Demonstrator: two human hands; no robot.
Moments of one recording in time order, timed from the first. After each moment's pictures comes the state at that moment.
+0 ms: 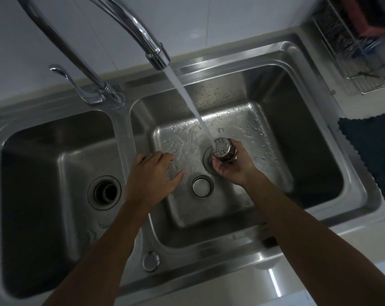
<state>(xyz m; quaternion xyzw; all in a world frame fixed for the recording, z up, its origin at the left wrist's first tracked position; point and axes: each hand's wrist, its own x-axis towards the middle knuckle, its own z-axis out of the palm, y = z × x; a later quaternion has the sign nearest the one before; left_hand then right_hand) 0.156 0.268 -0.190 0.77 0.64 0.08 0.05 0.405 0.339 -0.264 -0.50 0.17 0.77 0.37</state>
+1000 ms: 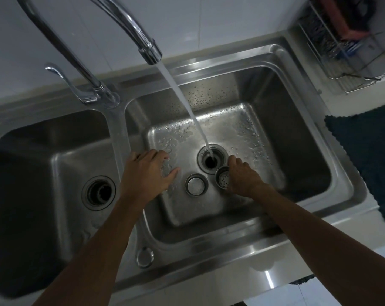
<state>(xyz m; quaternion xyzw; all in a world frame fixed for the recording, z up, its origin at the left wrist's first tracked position) 0.156 0.267 -0.191 0.76 0.64 0.07 0.06 0.444 0.290 -0.252 -0.63 -0.71 0.29 -0.14</state>
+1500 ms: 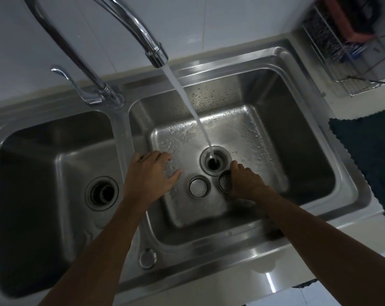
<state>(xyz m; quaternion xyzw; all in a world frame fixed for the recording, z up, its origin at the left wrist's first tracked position) 0.156 0.268 -0.190 0.77 0.64 0.07 0.06 0.441 0.289 -0.247 -0.62 -0.70 0.30 -0.20</state>
